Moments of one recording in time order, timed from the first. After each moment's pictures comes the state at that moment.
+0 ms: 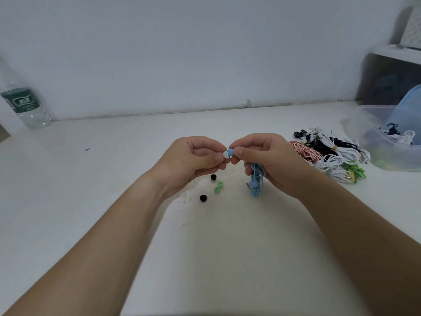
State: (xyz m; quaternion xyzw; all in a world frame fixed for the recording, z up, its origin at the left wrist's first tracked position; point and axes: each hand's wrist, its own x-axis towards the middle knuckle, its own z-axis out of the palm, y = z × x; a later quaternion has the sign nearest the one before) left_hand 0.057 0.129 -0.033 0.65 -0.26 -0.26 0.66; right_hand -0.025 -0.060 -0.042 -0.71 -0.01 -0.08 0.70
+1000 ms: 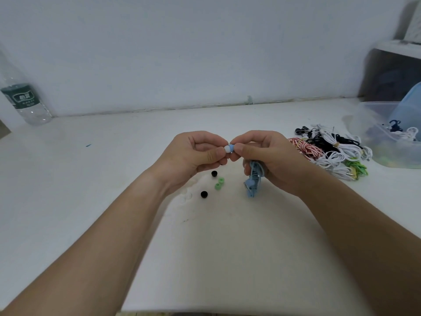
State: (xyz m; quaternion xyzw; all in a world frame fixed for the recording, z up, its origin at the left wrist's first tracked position) left_hand 0.055 0.128 -0.034 0.66 -0.28 -0.25 0.66; right_hand -0.026 -0.059 -0.043 -0.68 -0.01 -0.05 0.73
